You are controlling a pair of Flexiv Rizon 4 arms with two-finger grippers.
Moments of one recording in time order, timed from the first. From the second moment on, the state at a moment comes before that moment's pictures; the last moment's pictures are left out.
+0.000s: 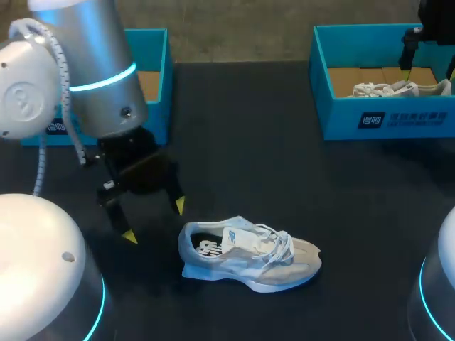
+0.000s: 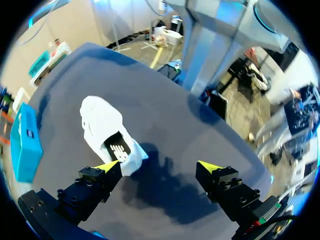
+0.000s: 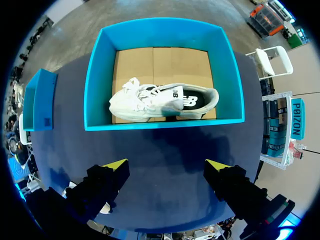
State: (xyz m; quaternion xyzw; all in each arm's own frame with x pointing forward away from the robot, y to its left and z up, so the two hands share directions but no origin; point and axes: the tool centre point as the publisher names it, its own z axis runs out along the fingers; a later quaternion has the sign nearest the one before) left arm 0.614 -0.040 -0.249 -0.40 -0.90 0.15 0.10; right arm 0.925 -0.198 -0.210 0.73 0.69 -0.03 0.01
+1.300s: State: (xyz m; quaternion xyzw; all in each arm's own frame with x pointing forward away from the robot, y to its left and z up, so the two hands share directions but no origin) left arm 0.606 0.015 -0.273 -0.16 -0.92 0.35 0.11; right arm 0.925 -0.198 -0.210 0.73 0.69 -0.03 0.01
